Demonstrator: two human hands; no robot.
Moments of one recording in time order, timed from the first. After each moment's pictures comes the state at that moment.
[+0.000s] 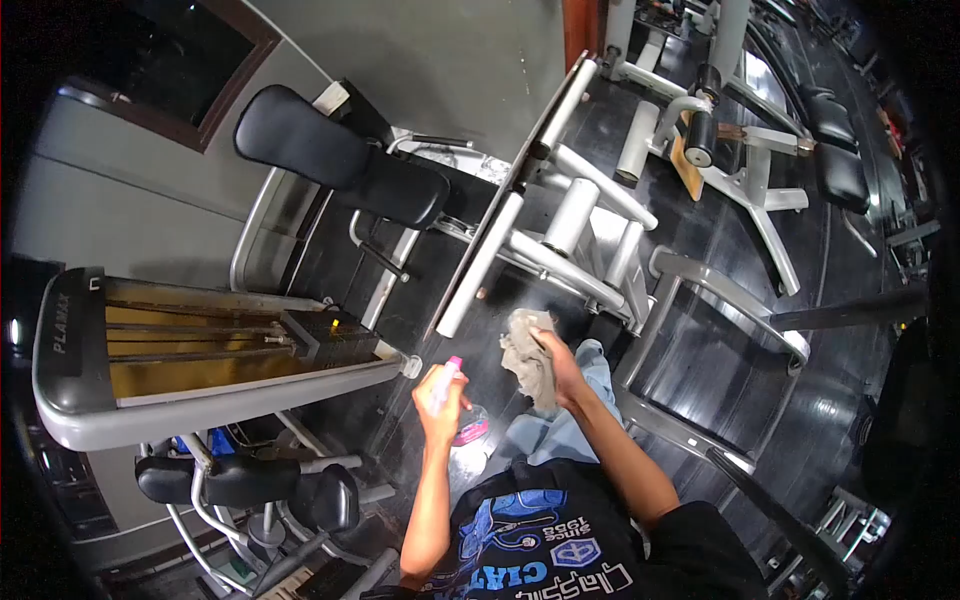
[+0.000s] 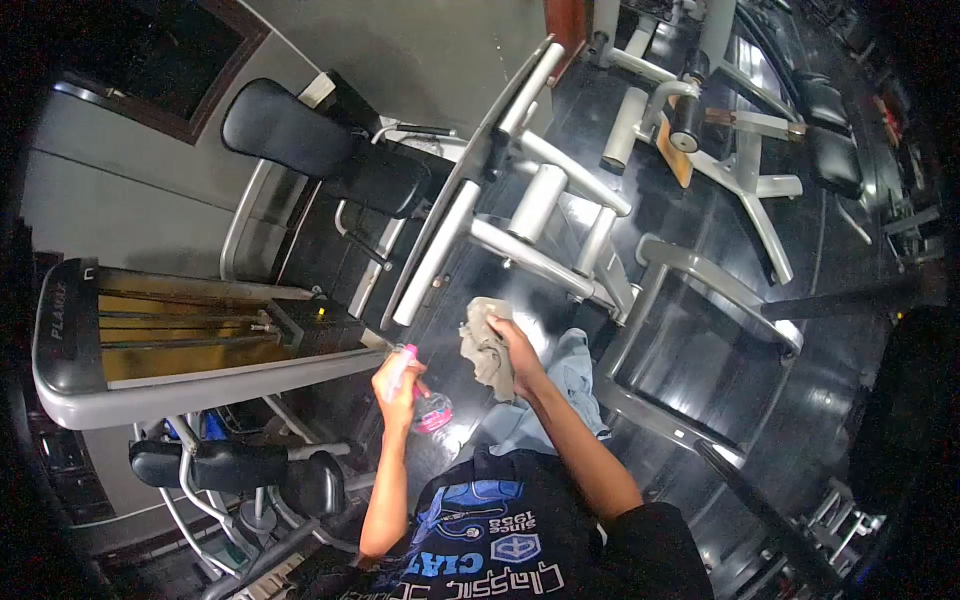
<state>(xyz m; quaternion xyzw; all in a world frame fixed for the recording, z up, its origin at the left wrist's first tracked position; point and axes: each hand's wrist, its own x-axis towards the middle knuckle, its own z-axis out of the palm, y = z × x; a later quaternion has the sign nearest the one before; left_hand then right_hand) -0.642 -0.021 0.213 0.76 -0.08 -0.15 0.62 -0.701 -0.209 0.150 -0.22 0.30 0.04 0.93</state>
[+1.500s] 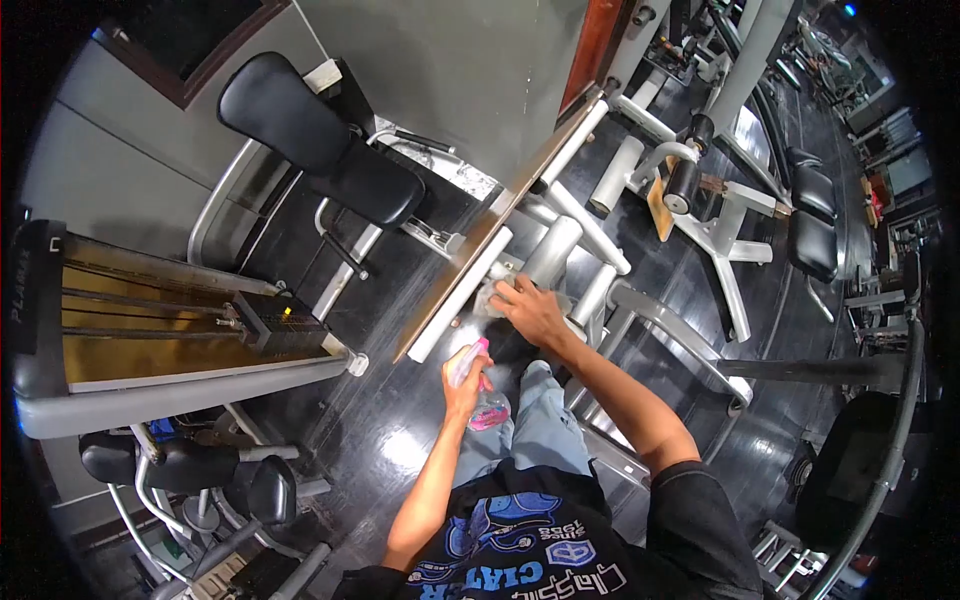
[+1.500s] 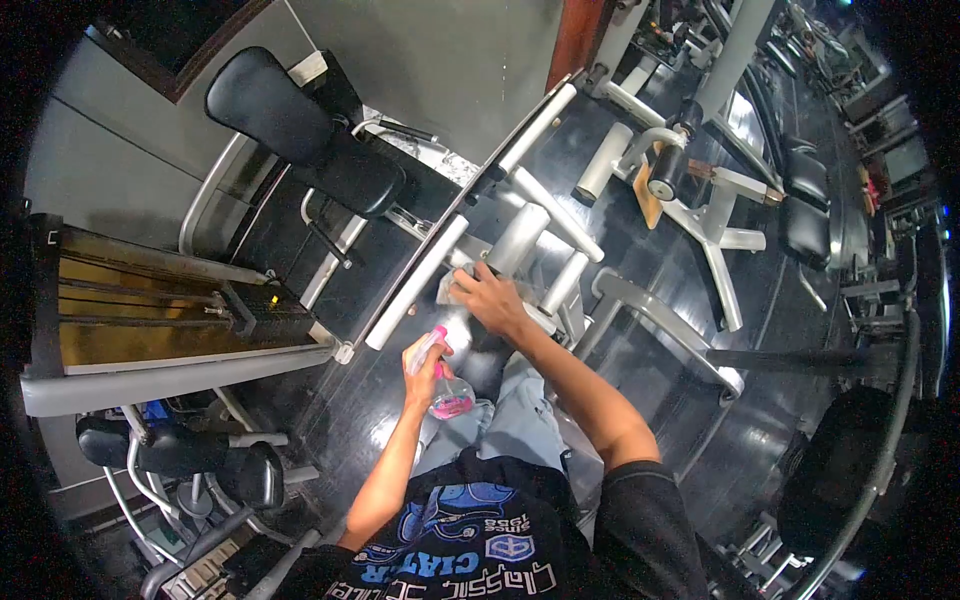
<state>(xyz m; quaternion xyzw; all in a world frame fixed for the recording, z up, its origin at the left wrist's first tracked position) -0.632 -0.119 0.159 0.66 0.01 -0.25 0.70 -0.609 -0.314 0.155 -0.98 -0.10 -0.14 0.08</state>
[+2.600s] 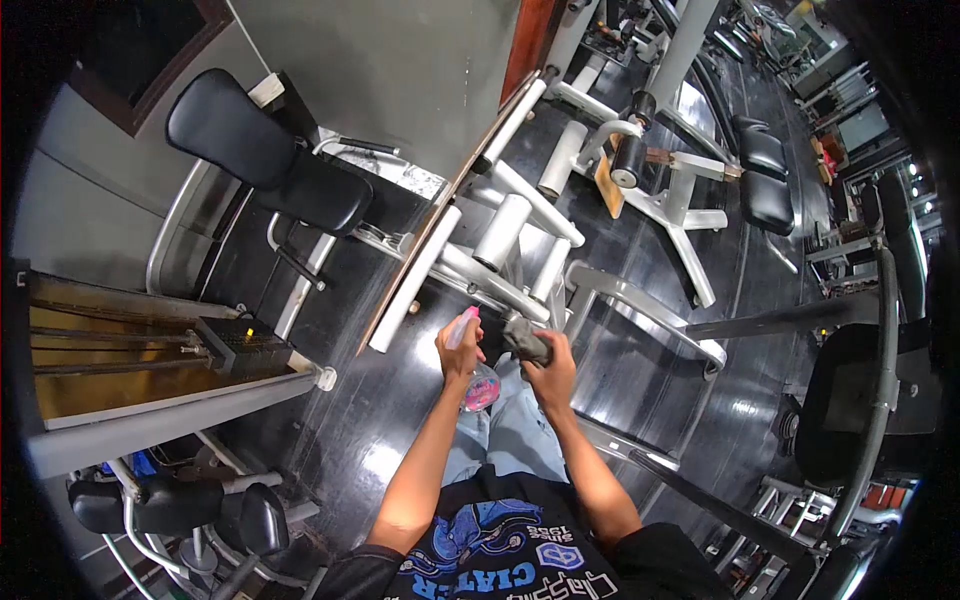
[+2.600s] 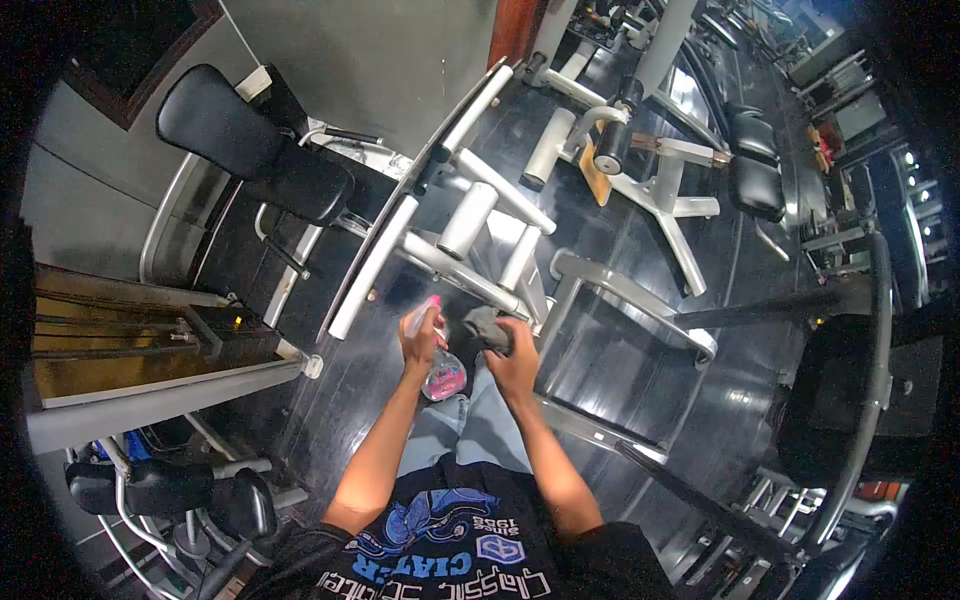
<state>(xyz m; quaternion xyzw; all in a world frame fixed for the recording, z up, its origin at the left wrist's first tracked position) -0.631 -0.173 0.127 0.65 0.05 -0.30 0.70 -0.763 -0.274 0.143 -0.79 0.36 -0.26 0.42</state>
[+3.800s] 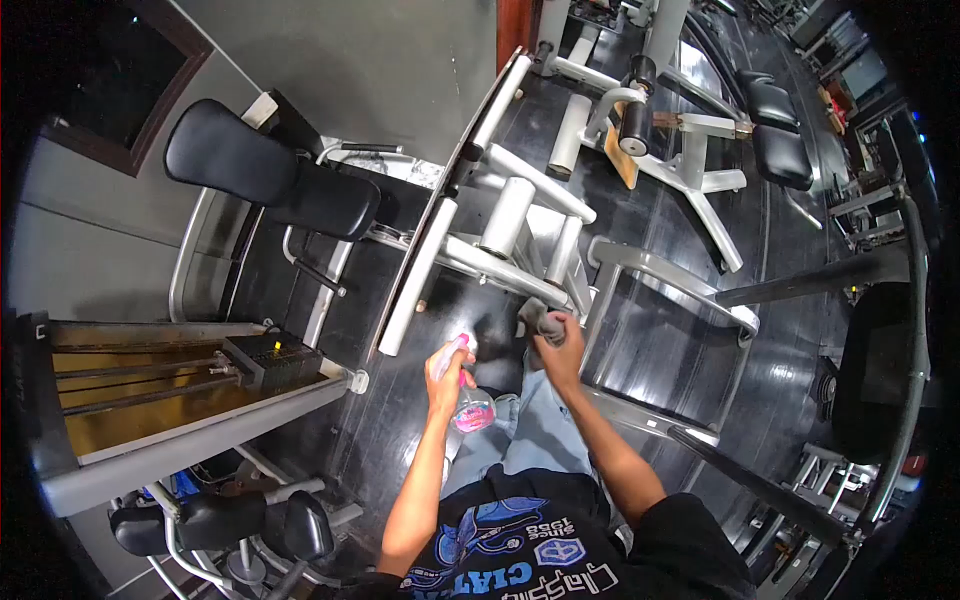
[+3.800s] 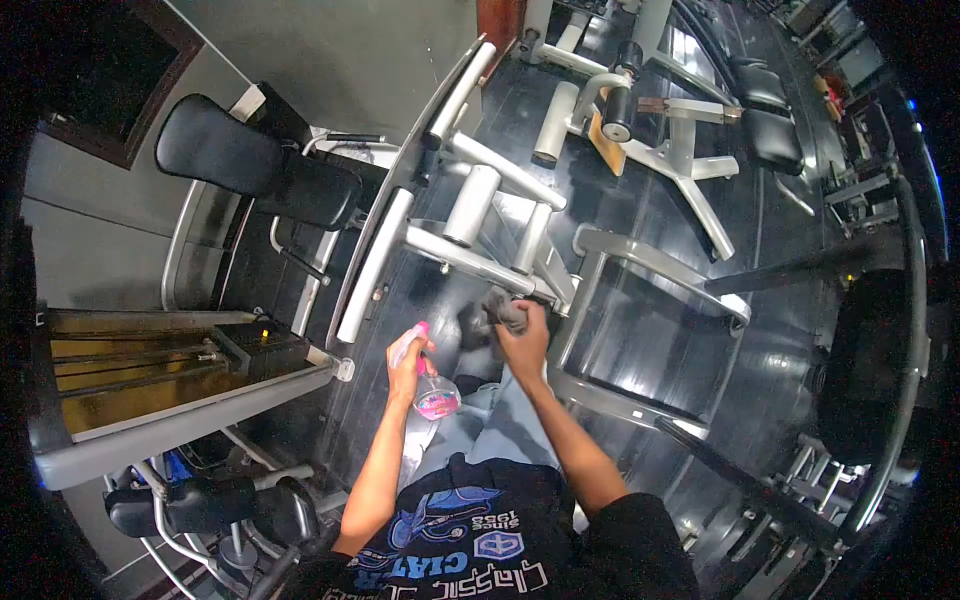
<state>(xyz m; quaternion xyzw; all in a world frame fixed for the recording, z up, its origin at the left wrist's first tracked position) -0.632 -0.095 0.138 0.67 -0.01 -0.36 0.65 -0.753 -0.266 0.090 -0.76 0.39 -0.27 0.44</state>
